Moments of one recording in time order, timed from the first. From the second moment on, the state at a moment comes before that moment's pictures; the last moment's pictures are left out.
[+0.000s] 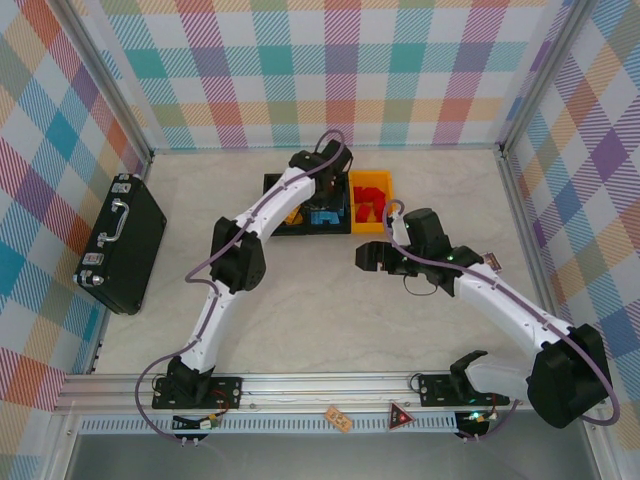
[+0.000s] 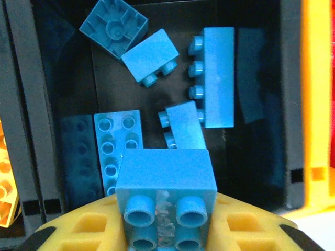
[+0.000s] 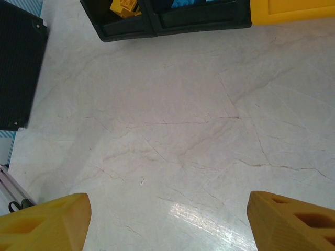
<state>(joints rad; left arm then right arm) -0.60 2.46 2.43 -1.20 -0.13 -0.53 0.50 1.18 0.81 -0.42 -0.37 0.52</state>
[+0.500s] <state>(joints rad) -0.60 2.44 2.44 -1.20 -0.14 -0.52 0.49 1.18 0.80 -0.42 -0.37 0.53</state>
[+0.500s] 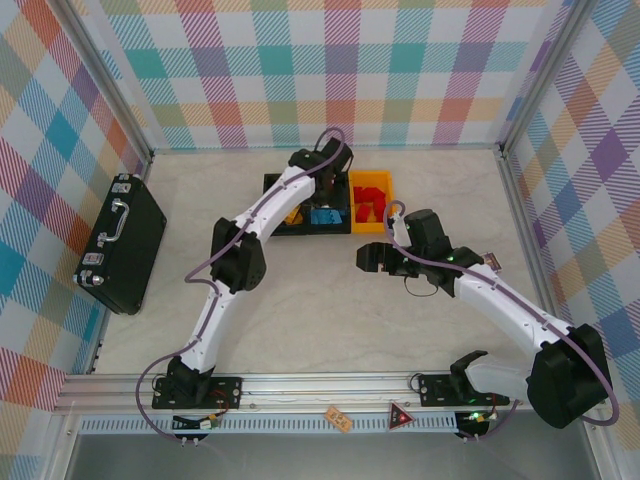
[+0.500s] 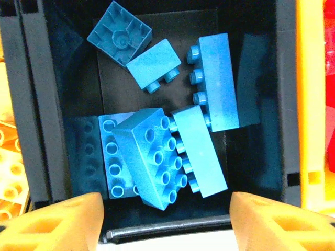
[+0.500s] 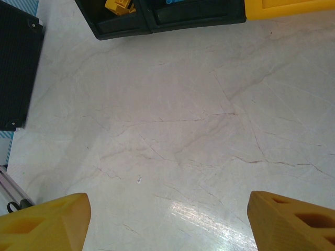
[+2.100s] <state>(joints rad) -0.19 1.38 0.57 0.11 -0.51 -0.25 0.21 1.35 0.48 0.28 0.64 0.14</state>
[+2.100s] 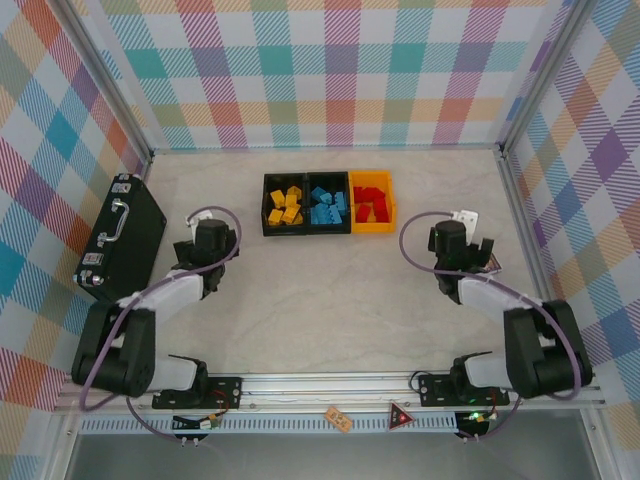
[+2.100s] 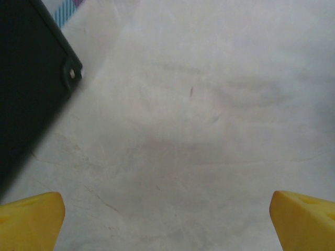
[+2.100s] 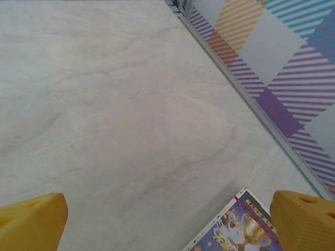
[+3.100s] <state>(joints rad) -0.13 1.59 0.39 0.78 -0.35 -0.13 0.04 1.53 0.39 0.76 0.05 0.06</state>
